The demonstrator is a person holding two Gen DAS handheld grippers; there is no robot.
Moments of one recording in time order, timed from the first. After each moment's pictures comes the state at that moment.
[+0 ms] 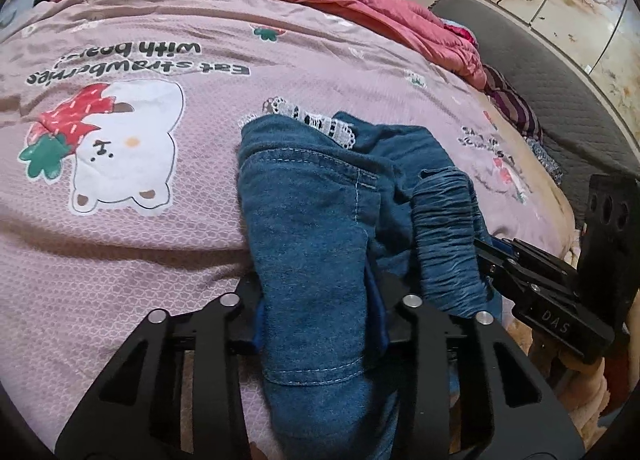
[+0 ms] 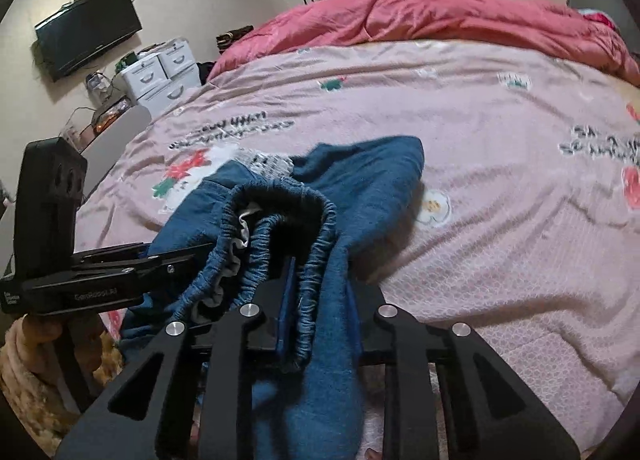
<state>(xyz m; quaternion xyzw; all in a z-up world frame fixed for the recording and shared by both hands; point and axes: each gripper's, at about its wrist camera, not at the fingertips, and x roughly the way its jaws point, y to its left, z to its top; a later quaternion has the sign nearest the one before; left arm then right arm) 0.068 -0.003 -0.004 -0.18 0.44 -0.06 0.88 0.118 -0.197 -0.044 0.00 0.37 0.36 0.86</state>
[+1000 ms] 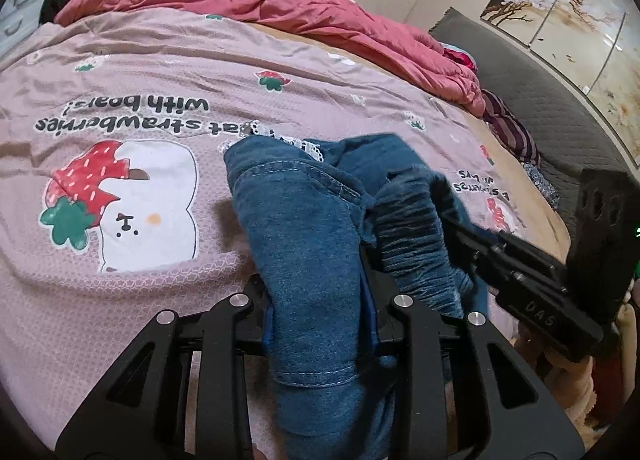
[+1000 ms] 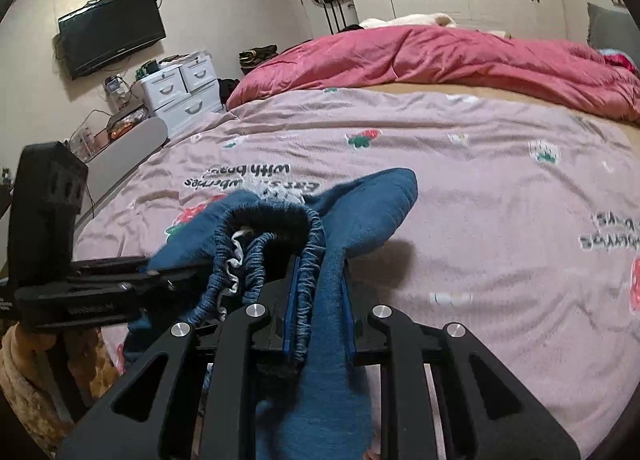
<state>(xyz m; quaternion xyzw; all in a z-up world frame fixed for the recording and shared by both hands) 0.084 0.017 0.035 -0.18 0.40 -0.05 0.90 0.147 -0.168 -0.006 -0.01 0.32 0.39 0.86</state>
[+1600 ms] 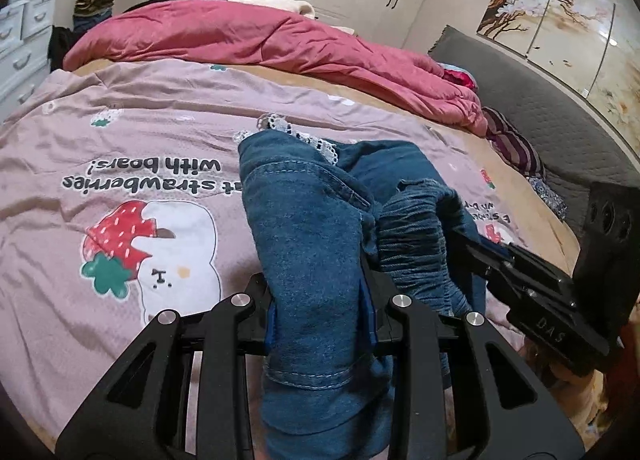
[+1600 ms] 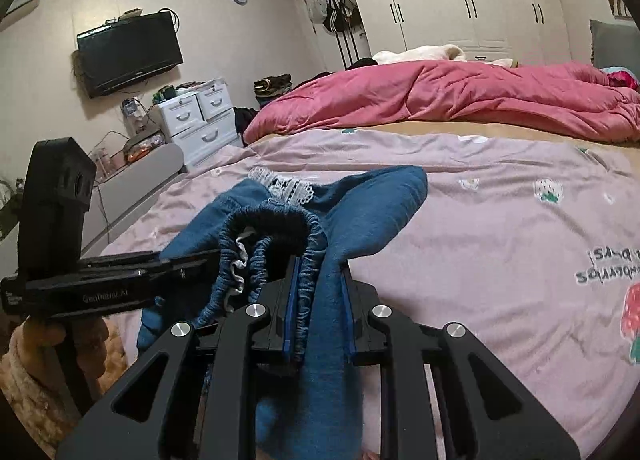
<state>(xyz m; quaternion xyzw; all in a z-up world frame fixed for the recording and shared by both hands) 0.085 0.024 0.079 -0.15 0.36 -0.03 0.92 0.142 -0.165 0.036 0.00 0.27 0.41 0.87</state>
